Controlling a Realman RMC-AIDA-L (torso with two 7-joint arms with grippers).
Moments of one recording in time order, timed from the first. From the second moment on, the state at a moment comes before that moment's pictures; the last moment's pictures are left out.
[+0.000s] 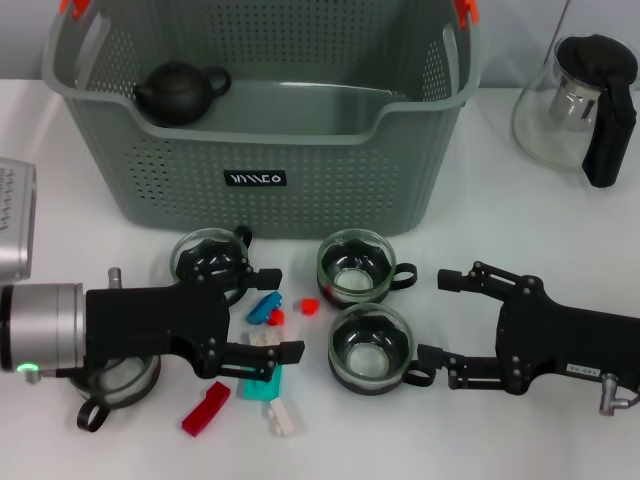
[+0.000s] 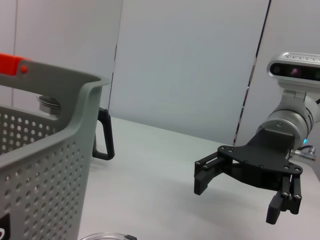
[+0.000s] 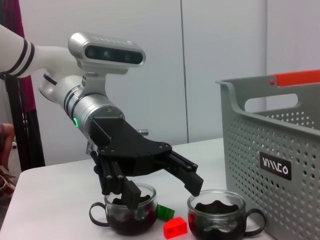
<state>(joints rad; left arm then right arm) -0.48 -2.11 0.63 0.60 2.10 1.68 -1.13 0.49 2.10 -0.55 -0.40 -2.07 -1.62 0.86</state>
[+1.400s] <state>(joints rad) -0.45 -2.11 0.57 0.60 2.09 1.71 -1.12 0.53 2.10 -0.63 -0.59 -2.13 -1.79 1.15</state>
